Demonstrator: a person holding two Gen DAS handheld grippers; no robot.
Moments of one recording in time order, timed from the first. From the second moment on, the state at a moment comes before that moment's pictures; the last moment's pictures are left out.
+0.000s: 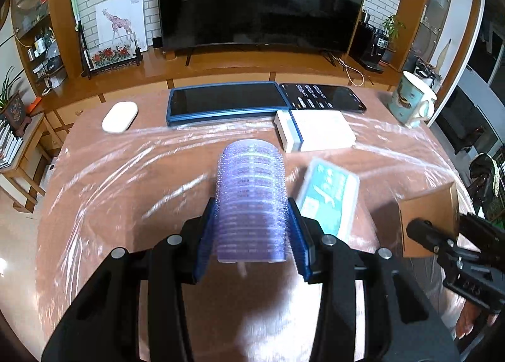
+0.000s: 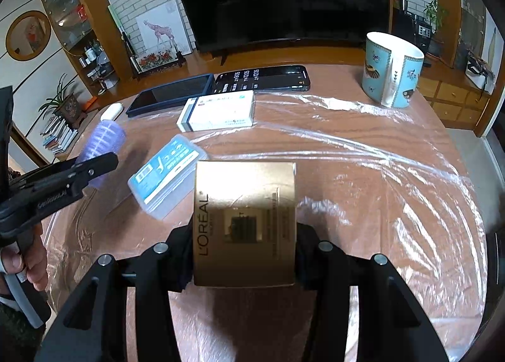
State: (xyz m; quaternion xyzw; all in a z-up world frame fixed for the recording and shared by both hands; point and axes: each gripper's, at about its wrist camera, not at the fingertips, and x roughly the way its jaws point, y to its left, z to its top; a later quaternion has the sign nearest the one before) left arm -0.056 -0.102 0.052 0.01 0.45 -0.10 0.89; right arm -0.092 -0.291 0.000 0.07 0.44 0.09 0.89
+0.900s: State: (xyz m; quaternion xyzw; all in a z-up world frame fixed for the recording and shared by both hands) left arm -0.172 -0.084 0.058 0.02 0.44 -0.16 0.89; right arm -0.204 -0.263 0.010 0.09 0.44 0.09 0.89
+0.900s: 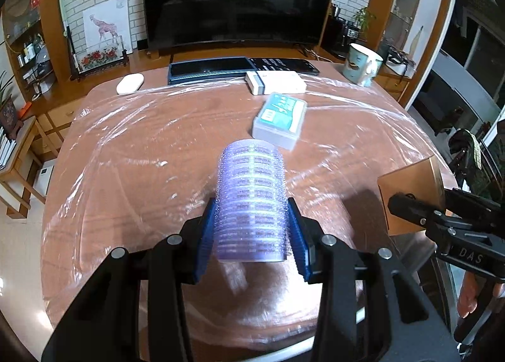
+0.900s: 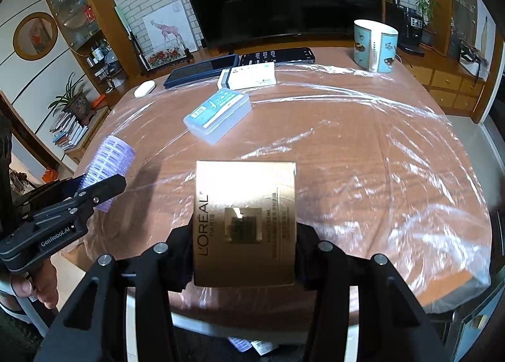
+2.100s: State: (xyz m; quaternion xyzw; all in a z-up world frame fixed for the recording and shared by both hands) left arm -0.315 -0.147 0.041 0.04 0.46 -0.16 0.87; right arm -0.324 -0.295 -0.002 0.05 0.46 0.19 0.87
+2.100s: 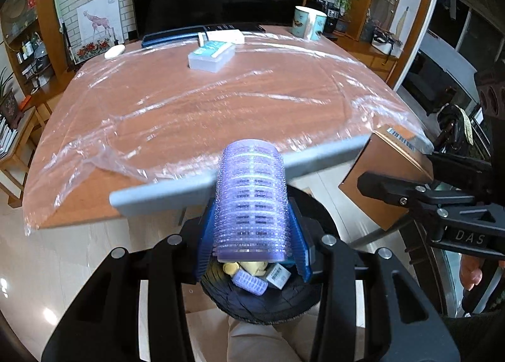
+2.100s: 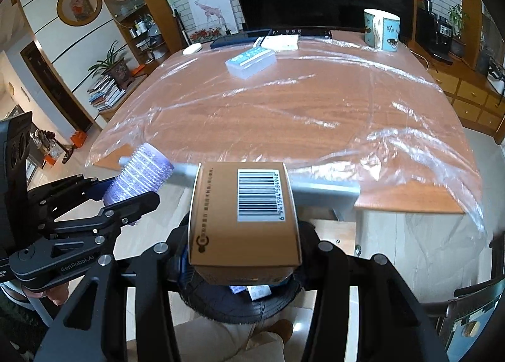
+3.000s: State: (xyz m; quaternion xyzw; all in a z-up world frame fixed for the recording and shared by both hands) left arm -0.327 -0.147 -0.039 0.07 0.54 -0.16 0.83; right arm -0.318 -0.273 -0.084 0.02 0.54 0.18 0.82
